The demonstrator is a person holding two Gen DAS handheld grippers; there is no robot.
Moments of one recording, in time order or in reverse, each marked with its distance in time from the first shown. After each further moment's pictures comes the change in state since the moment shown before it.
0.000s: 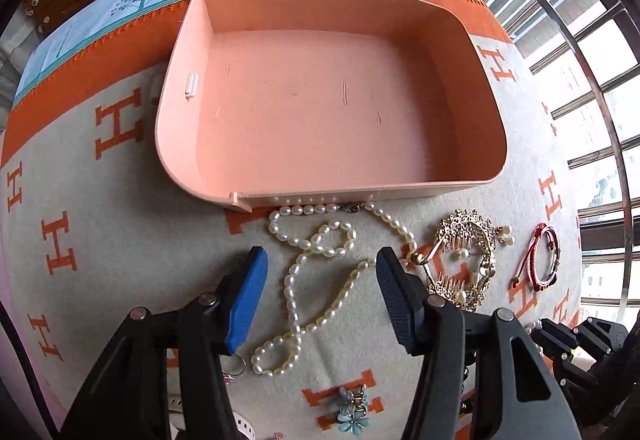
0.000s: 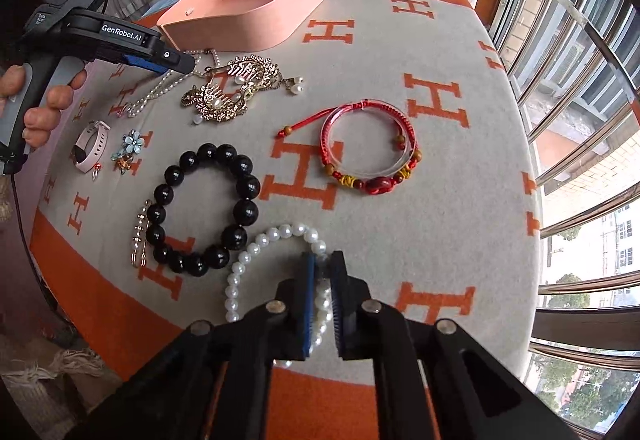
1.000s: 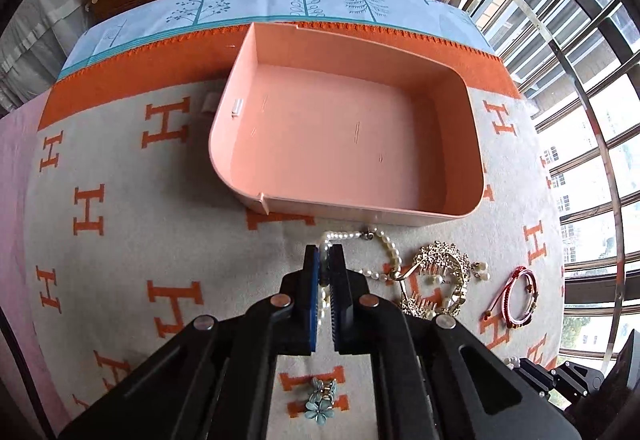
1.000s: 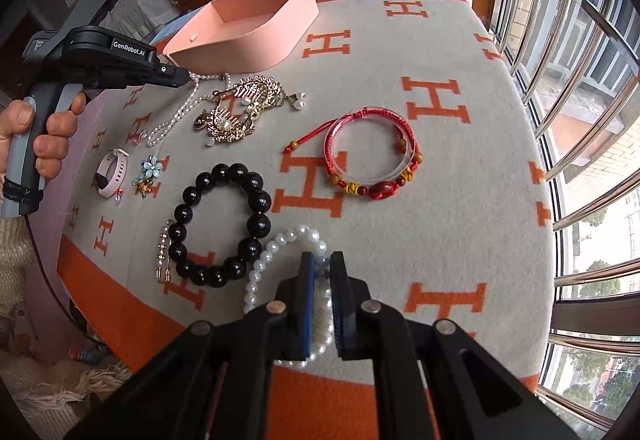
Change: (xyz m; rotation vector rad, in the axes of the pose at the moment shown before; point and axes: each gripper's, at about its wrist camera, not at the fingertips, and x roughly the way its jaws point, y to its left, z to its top) left arm -0.052 -0.008 -0.013 -0.141 -0.140 0.043; right arm -0.011 -0.008 -0.006 0.076 -0.061 0.099
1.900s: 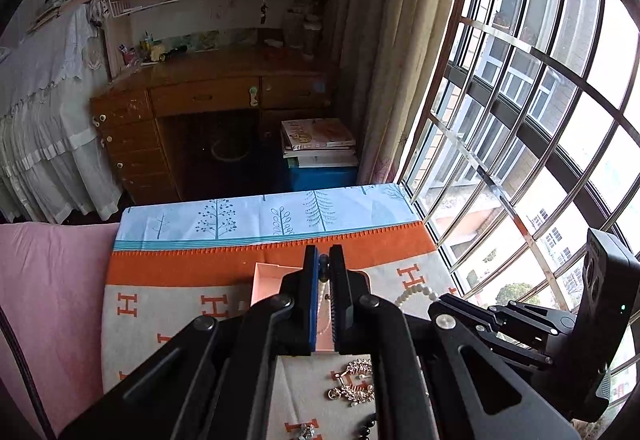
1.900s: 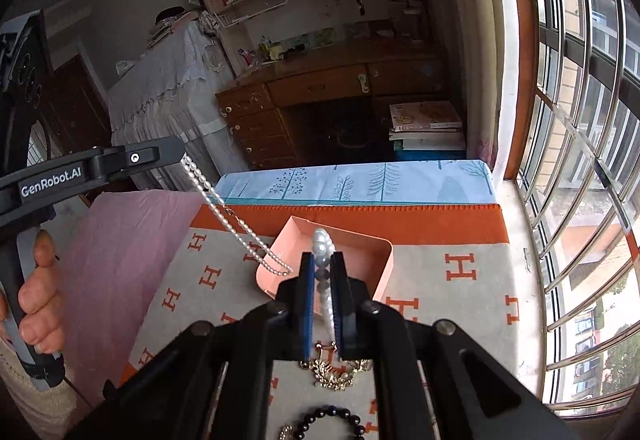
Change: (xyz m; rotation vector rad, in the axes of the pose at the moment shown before) left arm -0.238 -0.014 0.026 0.117 -0.487 -0.023; right arm -0.110 0.077 0.187 -0.063 -0.380 0.092
